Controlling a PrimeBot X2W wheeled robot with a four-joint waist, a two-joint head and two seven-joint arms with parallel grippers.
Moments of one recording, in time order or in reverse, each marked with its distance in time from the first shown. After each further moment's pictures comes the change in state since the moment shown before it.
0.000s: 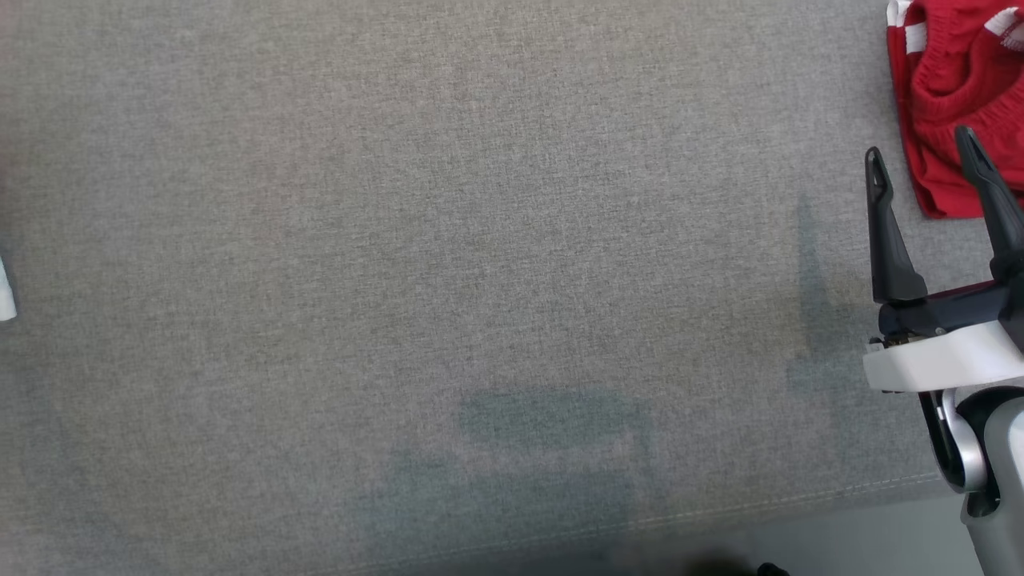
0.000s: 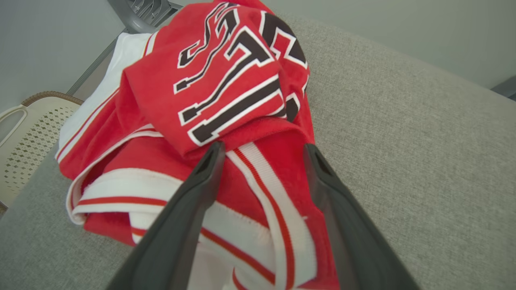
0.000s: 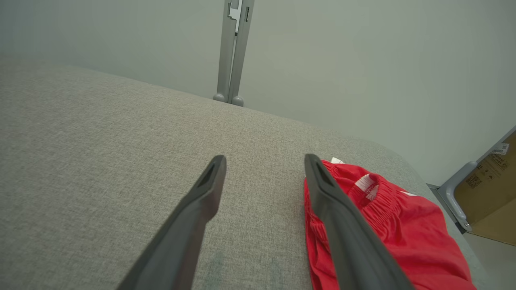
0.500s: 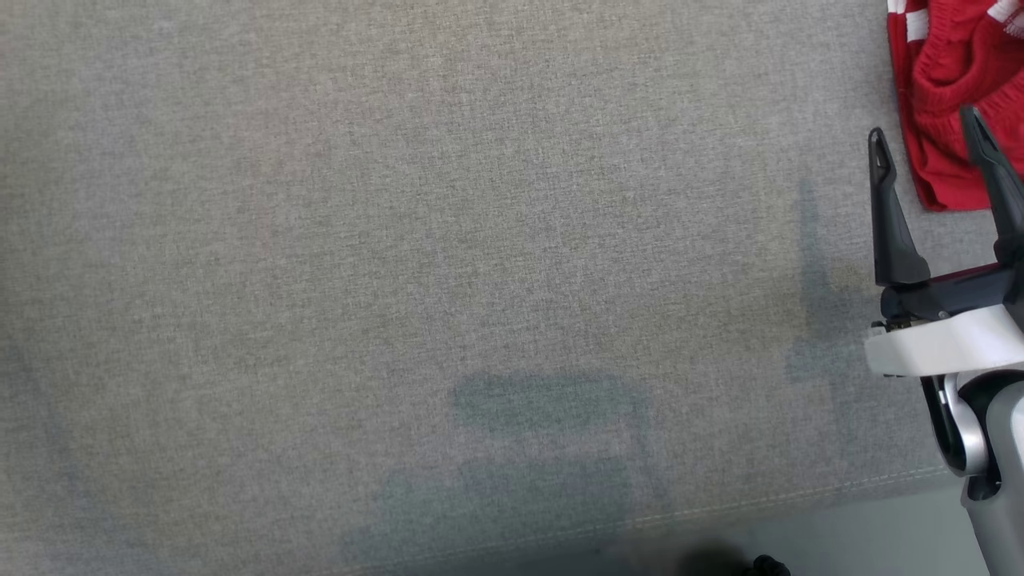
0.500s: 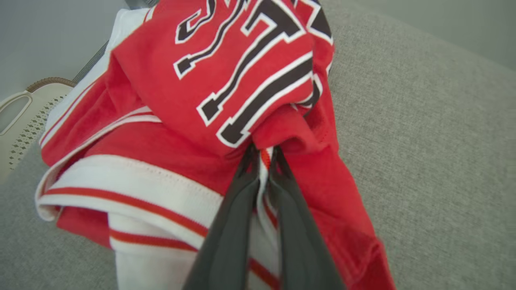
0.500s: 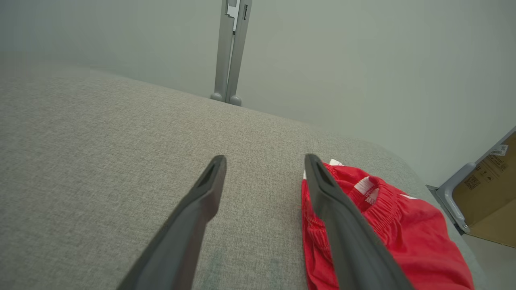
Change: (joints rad) left arm -0.023 -0.021 0.033 0.077 0.056 0.000 -0.058; right arm -0.035 -0.001 0.001 0.007 0.000 0.005 0.000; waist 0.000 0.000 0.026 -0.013
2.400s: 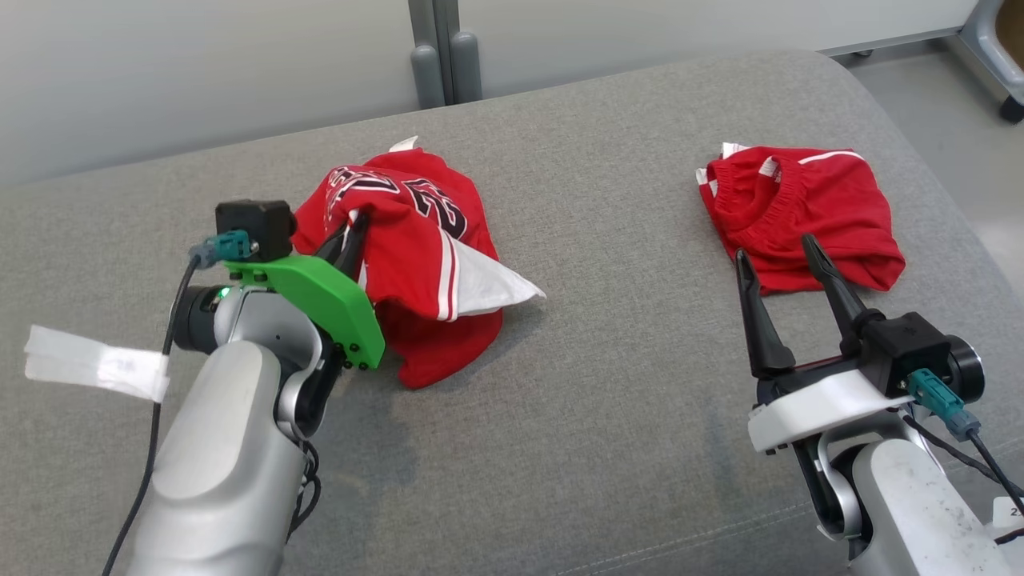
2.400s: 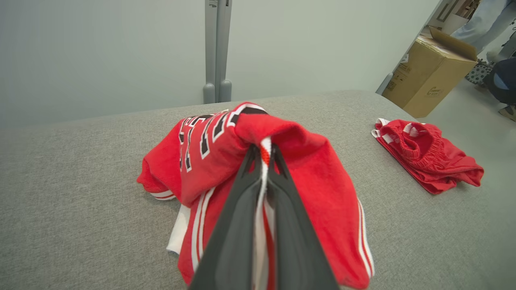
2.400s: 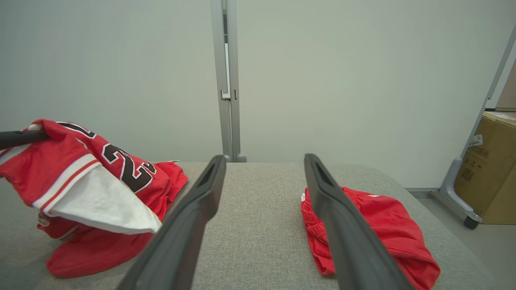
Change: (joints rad) left arm 0.238 -0.301 -0.582 -0.015 -0.149 -0.194 -0.356; right arm 0.041 0.166 0.127 0.284 0.092 0.025 -0.098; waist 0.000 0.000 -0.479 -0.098
